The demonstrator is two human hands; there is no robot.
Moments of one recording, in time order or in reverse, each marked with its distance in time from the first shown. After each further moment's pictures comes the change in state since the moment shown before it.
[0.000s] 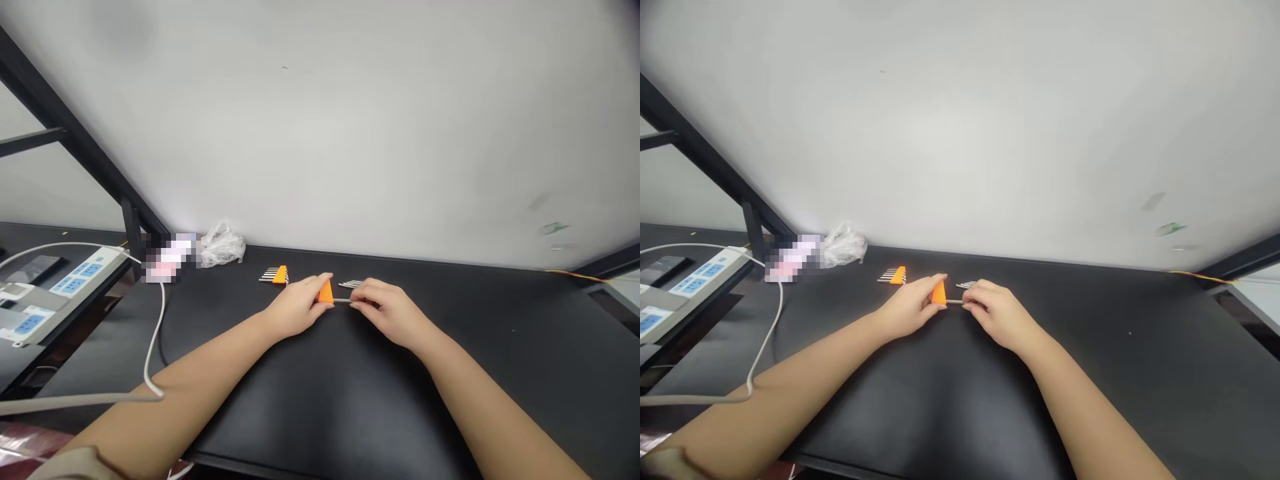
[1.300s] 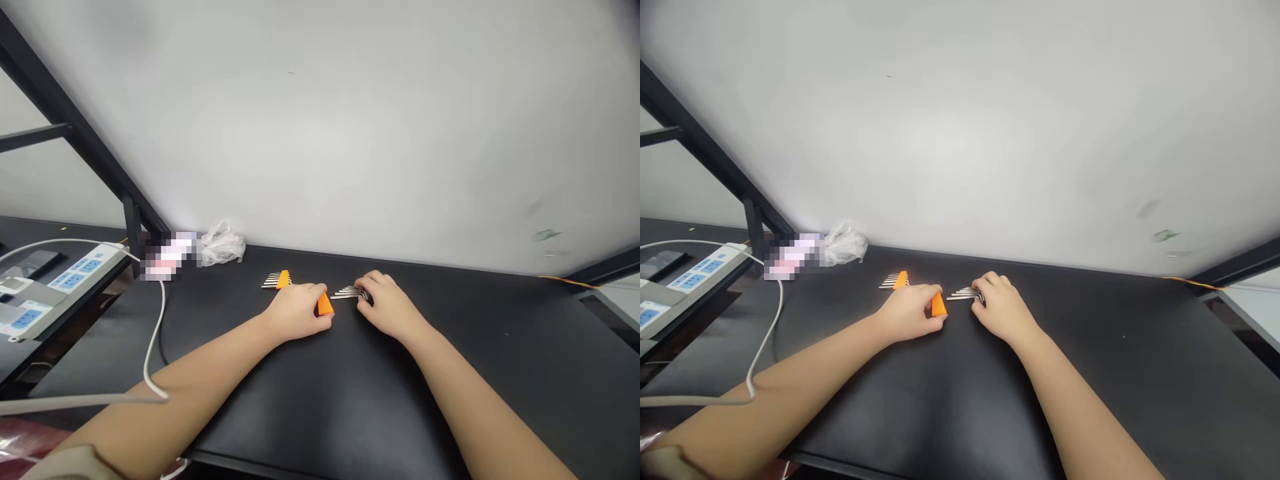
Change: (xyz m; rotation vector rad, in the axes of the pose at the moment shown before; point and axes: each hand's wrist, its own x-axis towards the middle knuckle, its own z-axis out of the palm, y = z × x) left_hand -0.001 0.023 -0.002 0.207 -0.033 -0.118; right_hand 0.008 0.032 0.008 -0.417 0.023 0.108
